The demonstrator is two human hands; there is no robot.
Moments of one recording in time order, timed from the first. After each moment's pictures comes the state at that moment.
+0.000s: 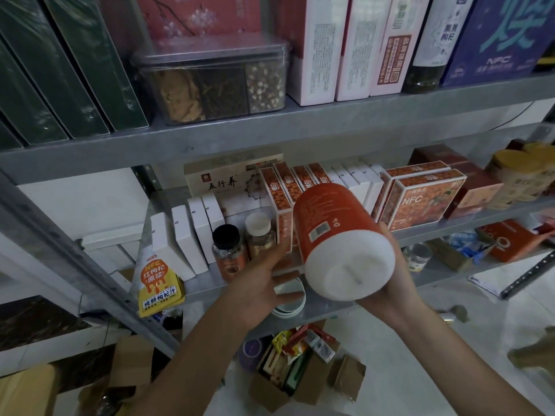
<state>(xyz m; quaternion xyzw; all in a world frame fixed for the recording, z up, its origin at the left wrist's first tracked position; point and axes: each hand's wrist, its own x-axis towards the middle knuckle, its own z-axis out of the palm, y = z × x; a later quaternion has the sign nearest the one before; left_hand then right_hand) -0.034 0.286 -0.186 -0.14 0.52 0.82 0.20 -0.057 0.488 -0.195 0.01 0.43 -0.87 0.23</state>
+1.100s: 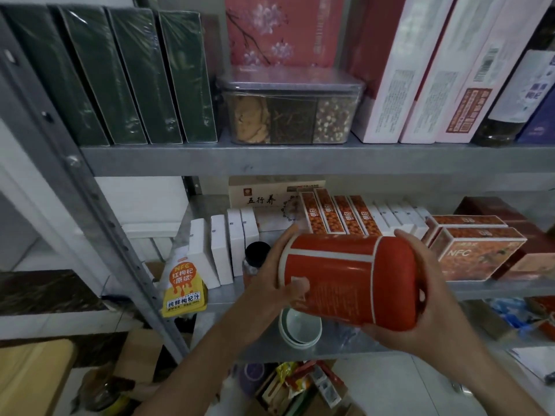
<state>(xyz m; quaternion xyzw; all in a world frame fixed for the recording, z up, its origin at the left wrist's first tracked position) -0.037 0.252 -0.190 0.13 0.55 0.82 0.05 -0.058 0.494 -0.152 -0.28 0.83 -0.48 -0.02</state>
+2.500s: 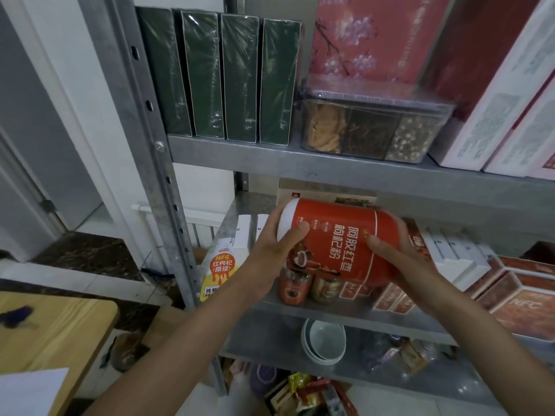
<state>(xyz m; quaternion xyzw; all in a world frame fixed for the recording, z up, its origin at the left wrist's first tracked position) -0.060 0.194 -0.171 -0.06 0.61 0.78 -0.12 -0.144 0.404 -0.136 -0.21 0.70 -0.63 0.25</state>
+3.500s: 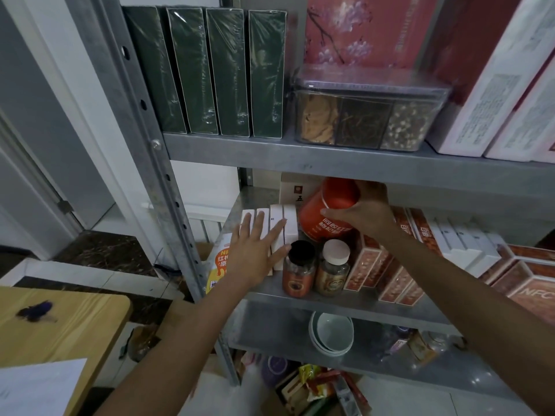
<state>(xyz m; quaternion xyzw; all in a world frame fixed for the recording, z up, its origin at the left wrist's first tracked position) -0.078 0.145 -0.240 -0.16 0.98 0.04 -0.07 -0.238 0.328 -0.166 -0.29 0.88 -0.35 -0.10</state>
